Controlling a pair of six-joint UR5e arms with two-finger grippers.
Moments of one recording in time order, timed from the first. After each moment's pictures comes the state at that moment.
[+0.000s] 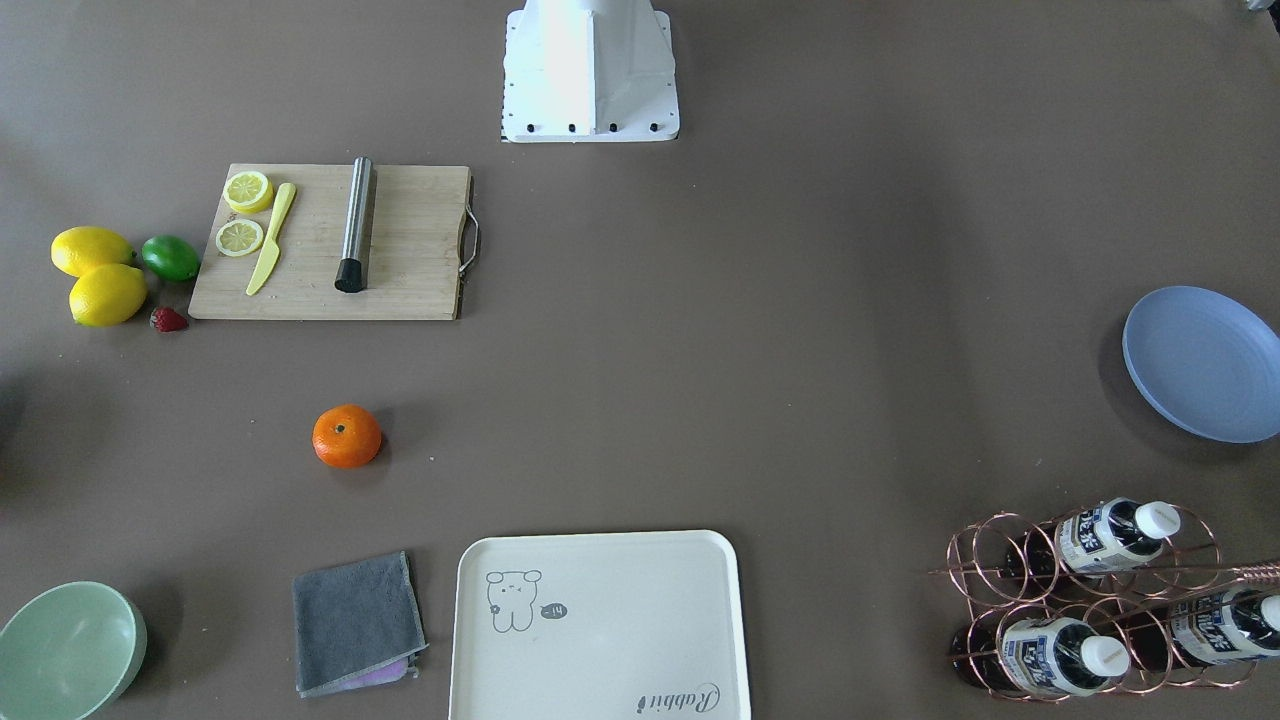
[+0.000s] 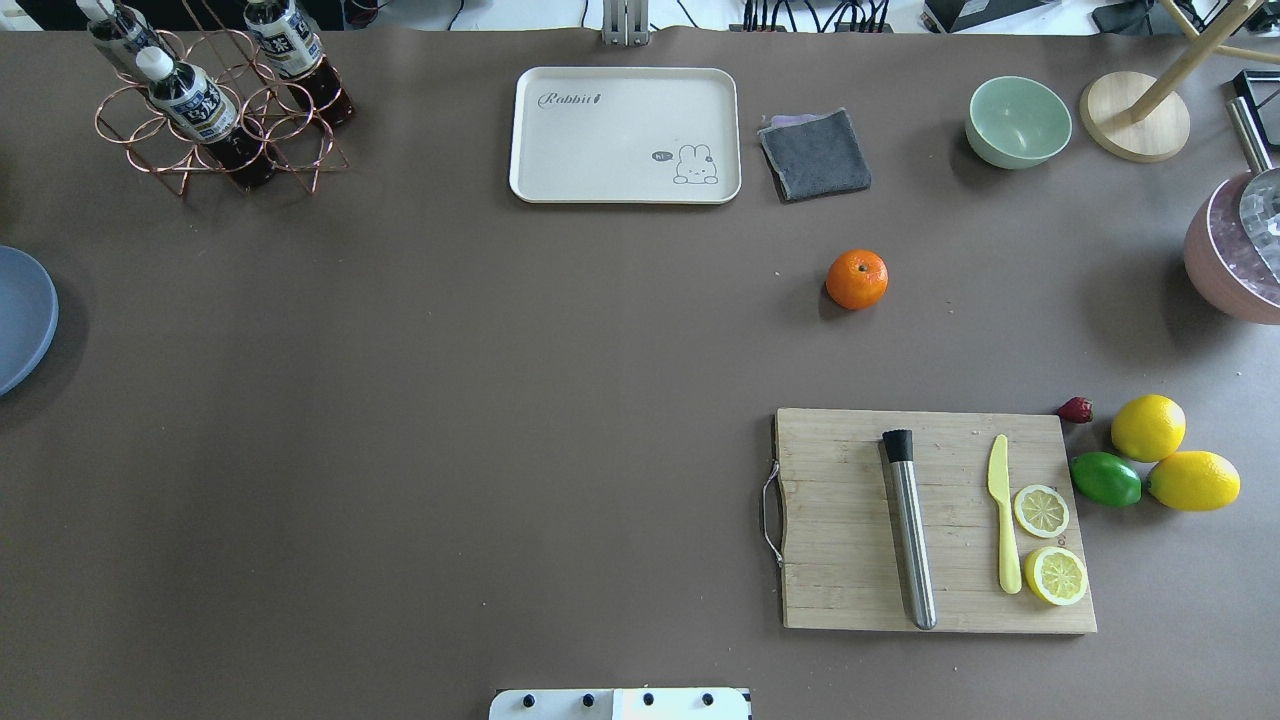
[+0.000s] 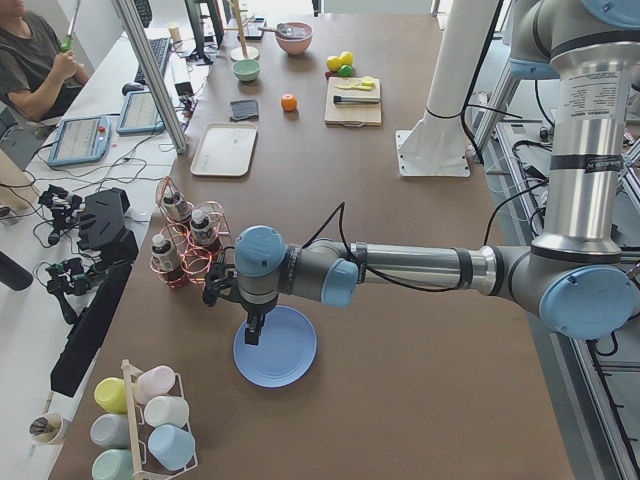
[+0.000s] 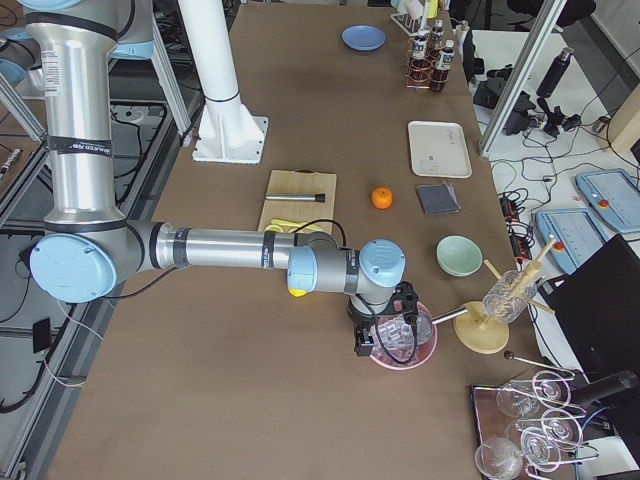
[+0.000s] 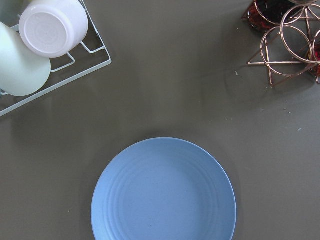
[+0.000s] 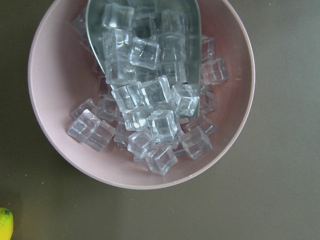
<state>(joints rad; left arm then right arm) -1.58 -1.56 -1.60 -1.83 -2.42 -0.09 1.52 -1.58 1.57 -1.59 2.32 -0.09</state>
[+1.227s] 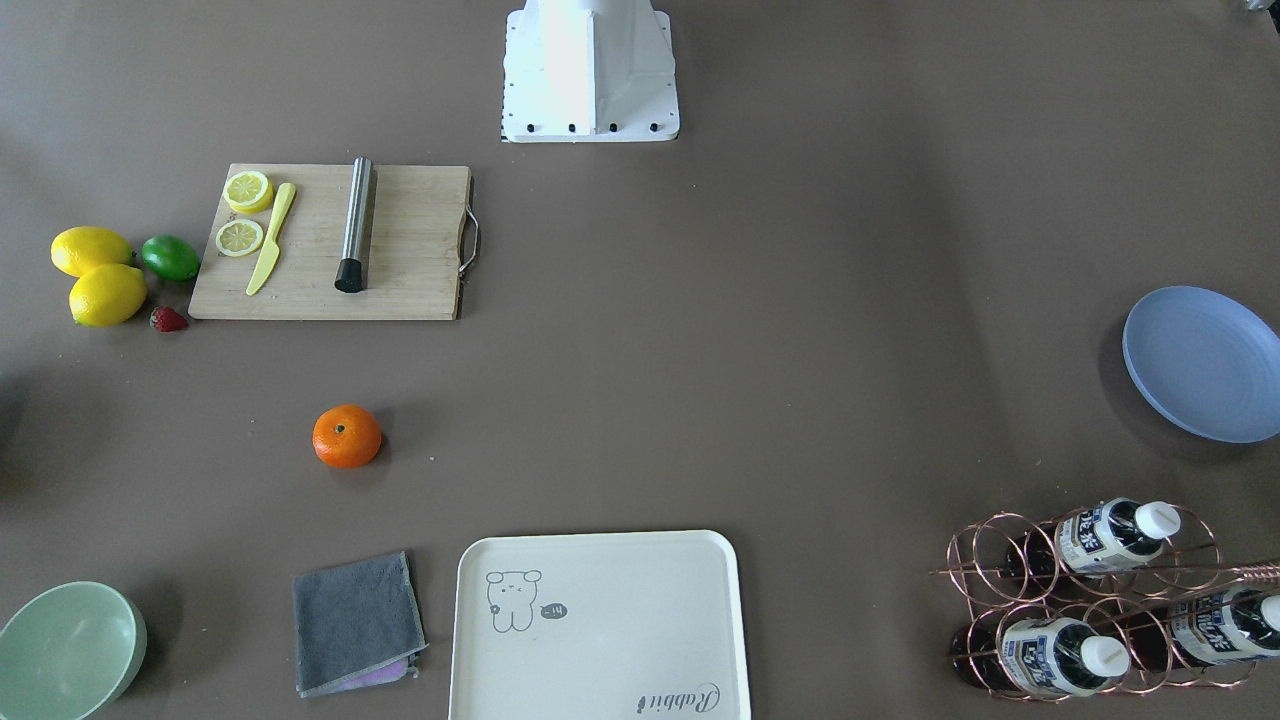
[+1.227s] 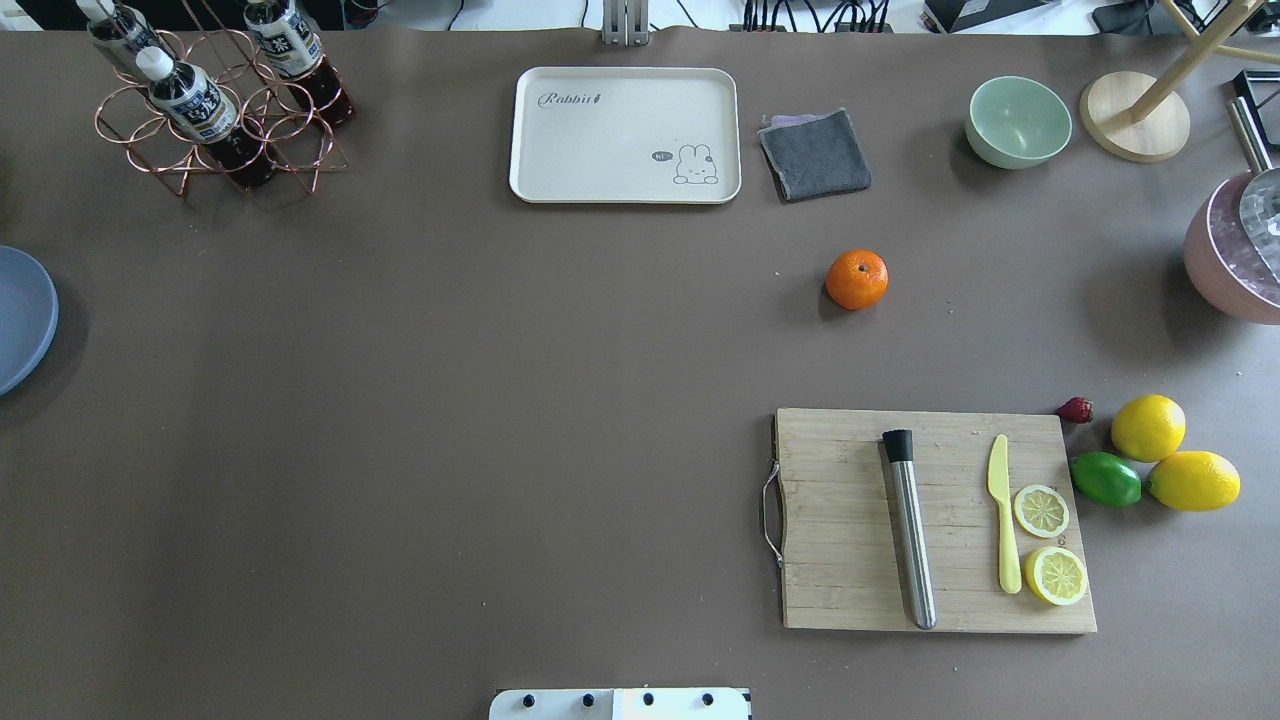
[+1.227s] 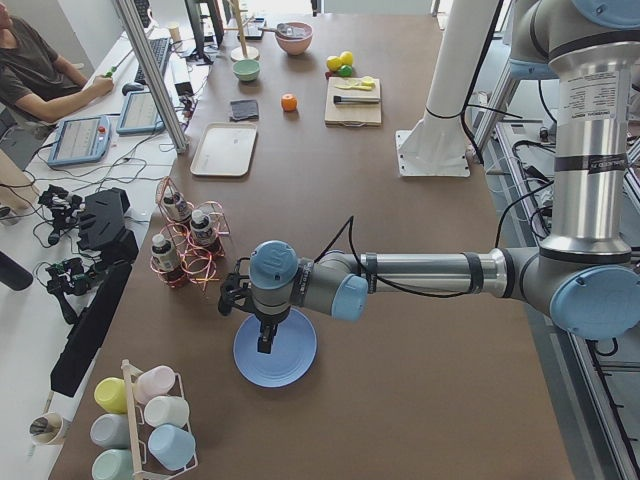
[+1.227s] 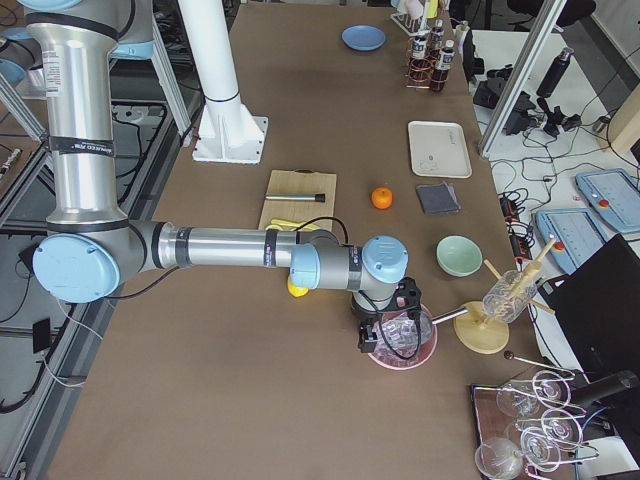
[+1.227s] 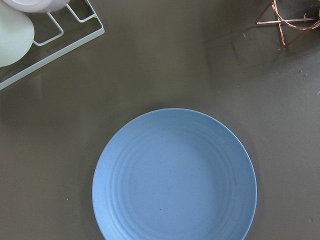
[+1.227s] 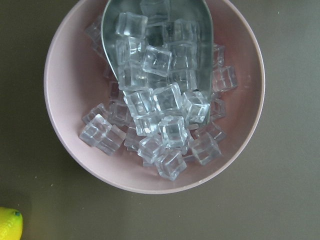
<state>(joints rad) -1.54 -1.51 -1.60 -1.87 -2.40 -0.11 1.52 -1.57 1.58 -1.58 2.33 -0.09</state>
